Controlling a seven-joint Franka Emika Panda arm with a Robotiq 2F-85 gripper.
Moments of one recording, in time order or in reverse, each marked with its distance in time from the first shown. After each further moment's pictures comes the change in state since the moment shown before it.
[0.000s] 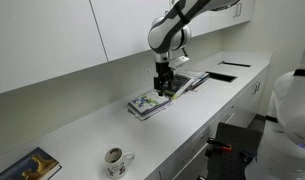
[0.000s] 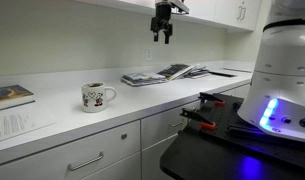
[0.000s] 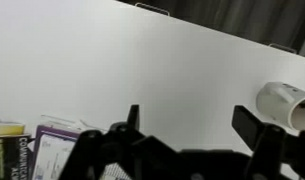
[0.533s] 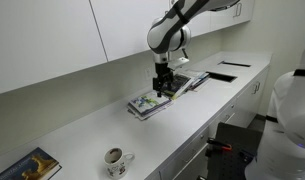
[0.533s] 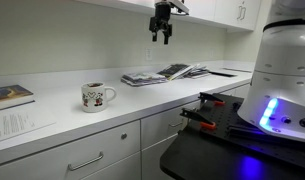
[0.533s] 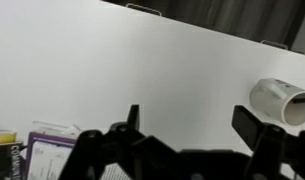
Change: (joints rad) arm 0.000 0.003 0.007 -0.006 0.047 0.000 0.014
